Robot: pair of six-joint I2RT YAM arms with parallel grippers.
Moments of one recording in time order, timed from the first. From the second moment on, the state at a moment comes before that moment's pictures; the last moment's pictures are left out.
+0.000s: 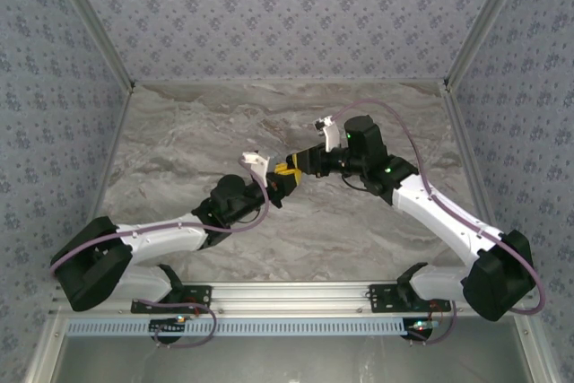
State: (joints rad) left arm -0.90 1.30 0.51 0.75 0.01 -0.42; right arm 0.59 1.25 0.99 -0.20 -0.49 0.37
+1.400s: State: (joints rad) left arm -0.90 1.25 0.53 0.64 0.11 -0.31; right arm 0.63 1.24 1.08 -0.41 -0.46 0.24
